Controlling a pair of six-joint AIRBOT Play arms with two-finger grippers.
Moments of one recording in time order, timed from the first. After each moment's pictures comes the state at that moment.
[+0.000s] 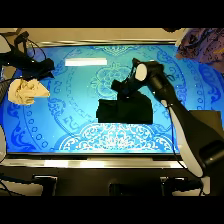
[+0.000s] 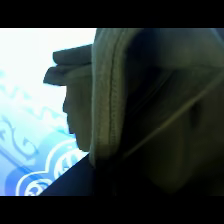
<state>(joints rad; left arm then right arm) -0.06 -1.65 2.06 1.39 -1.59 -1.88 0.46 -1.67 1.75 -1.29 1.24 2.19</state>
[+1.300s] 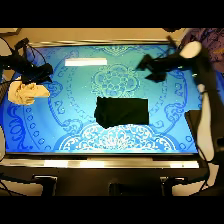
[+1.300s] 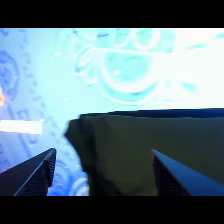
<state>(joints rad) -0.04 -1.66 2.01 1.40 -1.60 -1.87 0.00 -1.69 1.91 -0.97 1.33 1.81</state>
